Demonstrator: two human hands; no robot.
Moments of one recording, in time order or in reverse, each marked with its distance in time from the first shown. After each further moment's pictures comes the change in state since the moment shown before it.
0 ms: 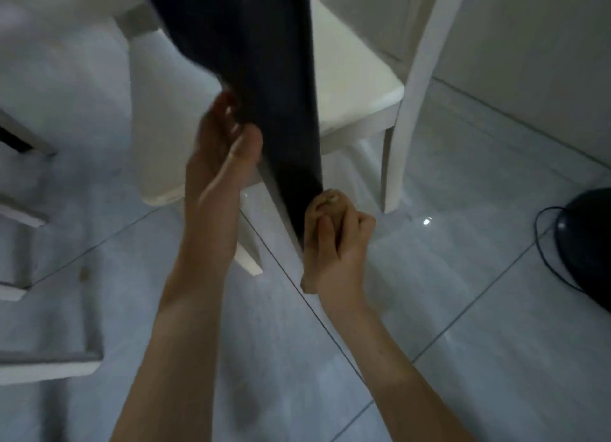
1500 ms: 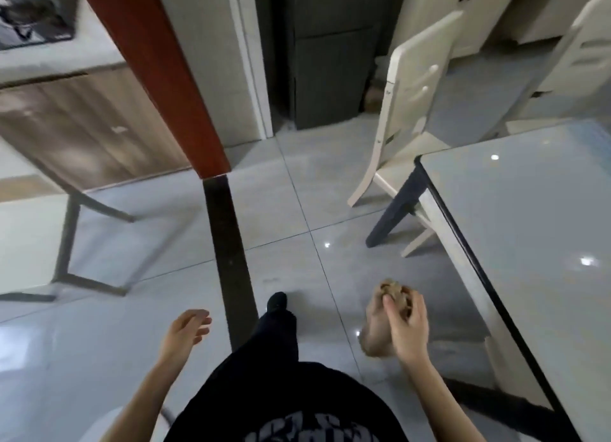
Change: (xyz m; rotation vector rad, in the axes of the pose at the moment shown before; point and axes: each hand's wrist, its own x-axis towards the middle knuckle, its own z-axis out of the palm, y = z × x) left_hand -0.614 0.560 0.041 -0.368 1.968 -1.069; right_hand -0.326 -0.510 0.048 -0.762 -1.741 -0.109
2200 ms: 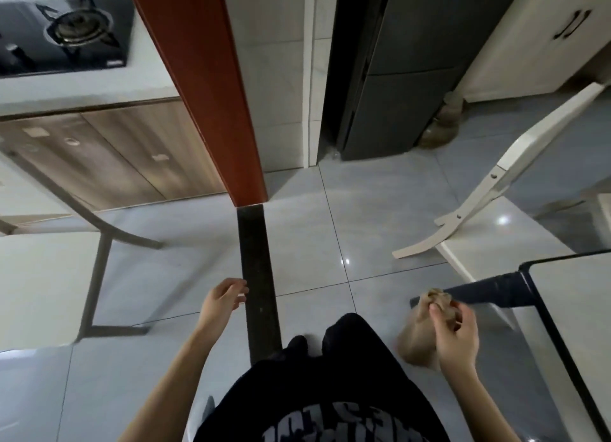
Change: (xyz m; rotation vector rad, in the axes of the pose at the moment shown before) left_hand 0.270 0.210 -0.075 -0.126 -0.075 0.034; right_hand 0.204 -0.162 0.190 -0.123 0.068 0.048
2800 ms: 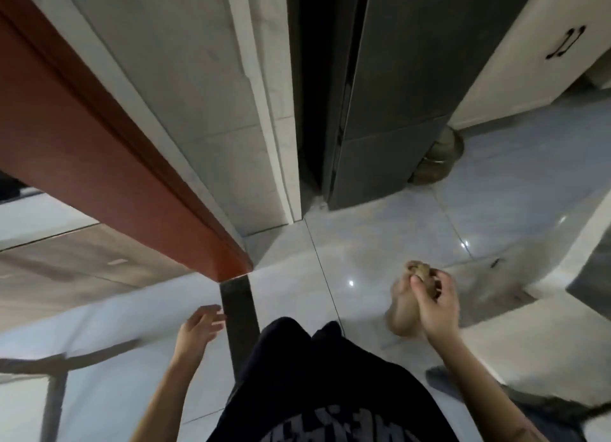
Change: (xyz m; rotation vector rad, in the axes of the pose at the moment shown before) left_hand 0.248 0.241 0.049 0.047 0.116 -0.053; right_hand 0.314 -0.209 0.133 0.091 0.010 -0.058
